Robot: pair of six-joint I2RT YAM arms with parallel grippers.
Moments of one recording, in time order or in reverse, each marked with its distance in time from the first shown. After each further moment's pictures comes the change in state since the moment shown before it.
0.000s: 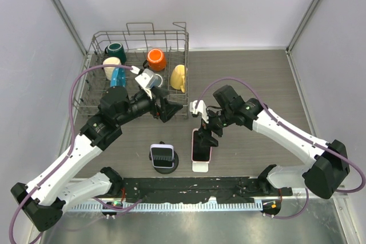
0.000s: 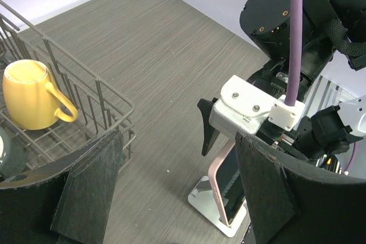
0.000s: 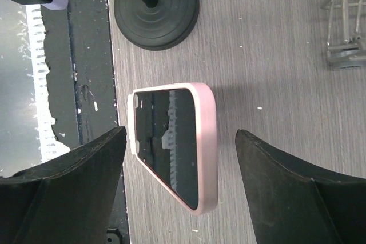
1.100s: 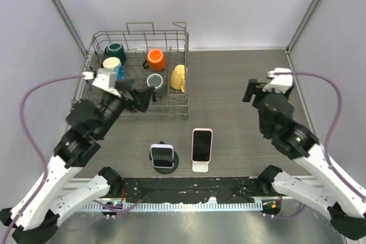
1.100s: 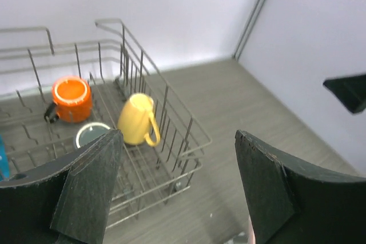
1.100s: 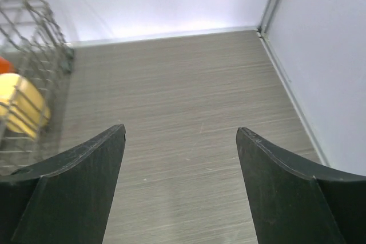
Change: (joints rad) left arm 0.006 -0.182 0.032 -0.053 -0.417 -0.008; right arm 0.004 -0.446 -0.039 0.343 1.537 0.636
